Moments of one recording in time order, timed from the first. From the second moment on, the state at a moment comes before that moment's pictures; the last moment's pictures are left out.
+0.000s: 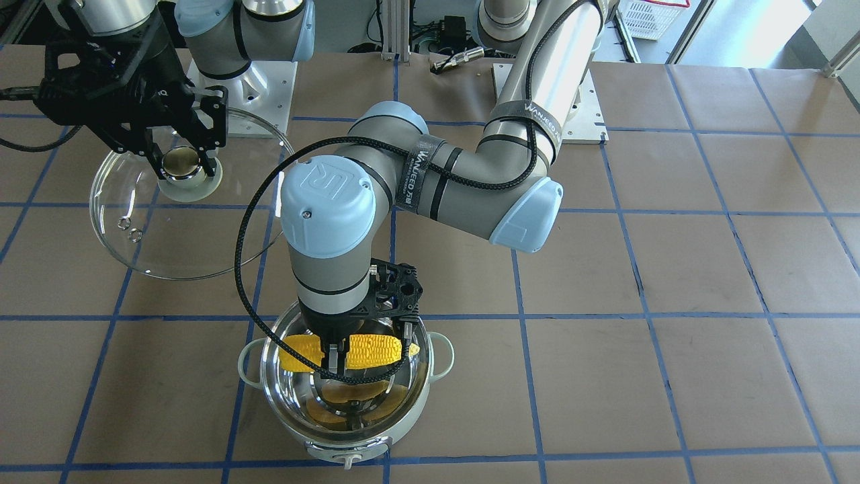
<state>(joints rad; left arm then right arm) -1.98 -2.26 -1.05 -1.26 1.55 -2.01 1.58 -1.58 1.48 -1.60 -1.56 -0.09</state>
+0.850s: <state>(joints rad) -2.00 -2.26 -1.06 -1.21 1.54 -2.01 1.56 -1.58 1.48 -1.59 -1.56 -0.13</state>
